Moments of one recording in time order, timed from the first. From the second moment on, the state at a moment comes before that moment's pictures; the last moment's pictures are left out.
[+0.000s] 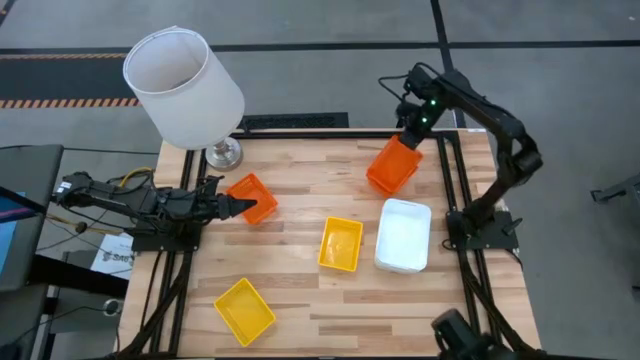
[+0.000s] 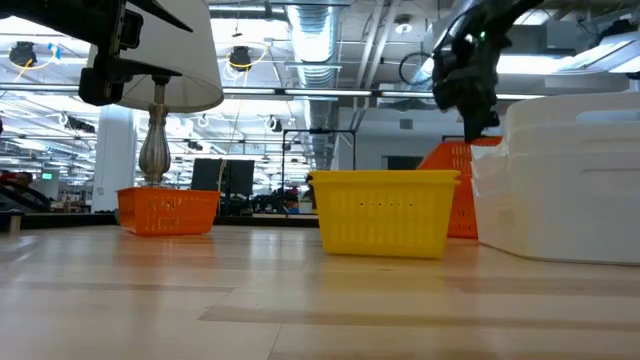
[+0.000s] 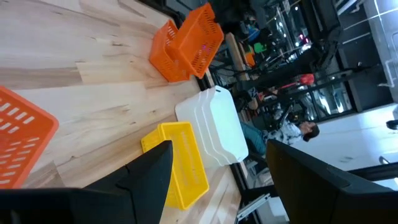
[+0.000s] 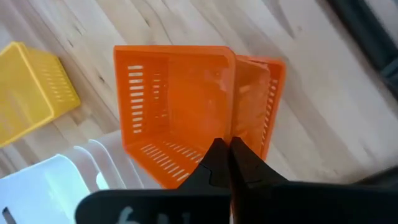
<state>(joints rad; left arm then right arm) -0.22 0.49 0.42 -0.17 -0.46 -1.26 -1.00 1.64 1.52 -1.37 -0.31 -0.32</state>
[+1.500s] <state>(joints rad) -0.22 0.49 0.42 -0.18 -0.48 -1.29 -0.94 1.82 1.65 -1.34 -0.29 -0.25</state>
